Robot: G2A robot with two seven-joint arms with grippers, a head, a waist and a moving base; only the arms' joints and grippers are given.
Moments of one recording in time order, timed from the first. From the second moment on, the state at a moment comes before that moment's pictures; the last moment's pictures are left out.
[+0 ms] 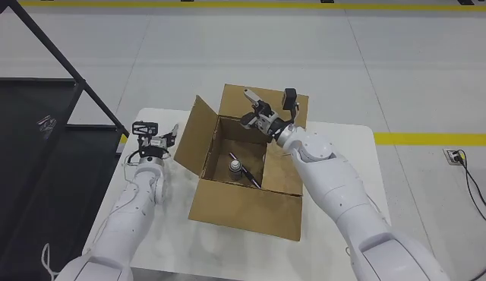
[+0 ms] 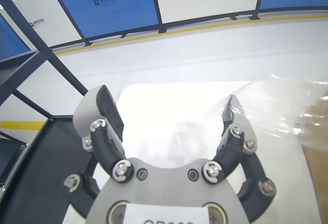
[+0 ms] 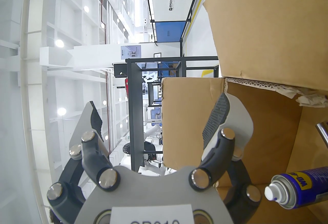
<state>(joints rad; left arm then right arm) 0.41 -1.38 -1.09 -0.26 1.18 0.08 0.58 -0.25 -1.64 1.08 -0.36 0.41 -0.35 0.63</state>
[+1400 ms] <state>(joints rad) 0.52 -1.32 -1.21 -0.35 1.13 0.16 0.66 -0.24 -1.64 1.12 -0.34 0.39 -0.36 0.66</state>
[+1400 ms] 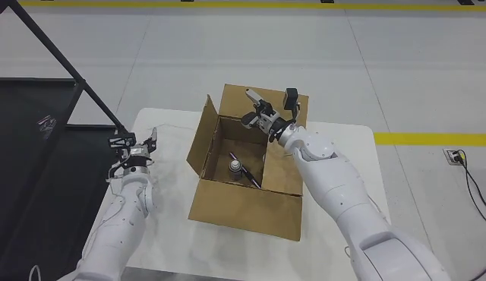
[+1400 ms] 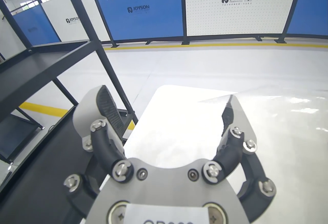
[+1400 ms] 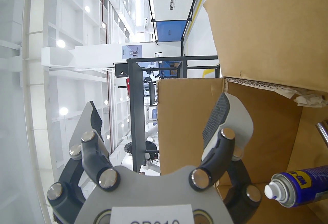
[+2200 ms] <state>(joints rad) 0.51 -1.31 -1.25 -0.27 1.11 0.15 0.47 -0.24 -1.64 1.13 -0.34 0.35 -0.35 0.67</state>
